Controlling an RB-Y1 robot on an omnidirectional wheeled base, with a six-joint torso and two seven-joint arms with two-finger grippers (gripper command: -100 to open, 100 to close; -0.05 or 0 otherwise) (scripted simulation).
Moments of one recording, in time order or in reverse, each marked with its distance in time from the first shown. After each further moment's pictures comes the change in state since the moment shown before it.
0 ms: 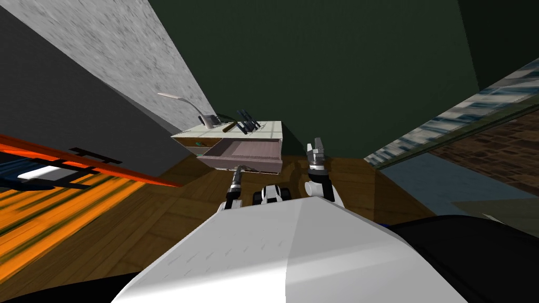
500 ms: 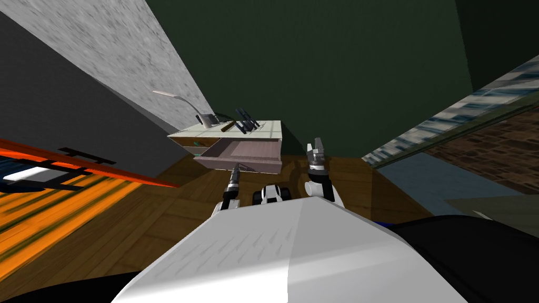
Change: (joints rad) left arm 0.042 0.023 -0.004 -0.137 0.003 0.106 0.022; right arm 0.001 0.000 0.000 0.000 0.000 0.000 0.000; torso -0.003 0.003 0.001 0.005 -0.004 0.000
